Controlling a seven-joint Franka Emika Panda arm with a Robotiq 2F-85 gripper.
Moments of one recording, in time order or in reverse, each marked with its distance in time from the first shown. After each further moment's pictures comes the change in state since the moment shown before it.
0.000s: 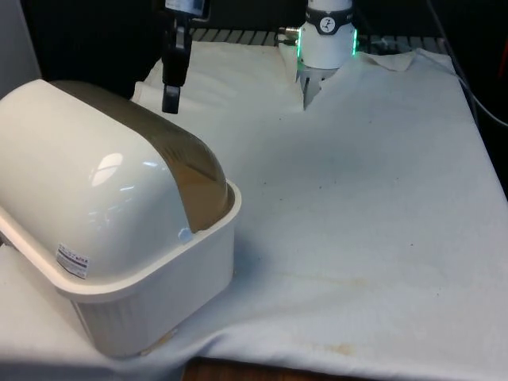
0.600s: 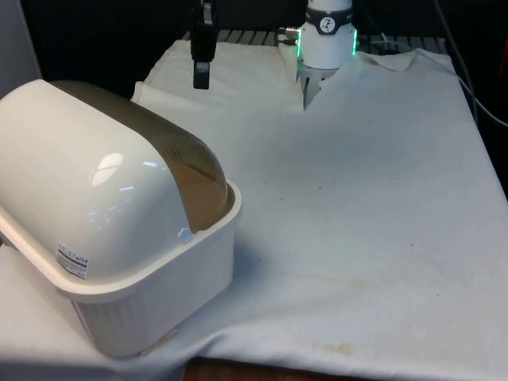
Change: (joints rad) arm 0.003 -0.156 0.025 -0.149 -0.002 -0.068 0.000
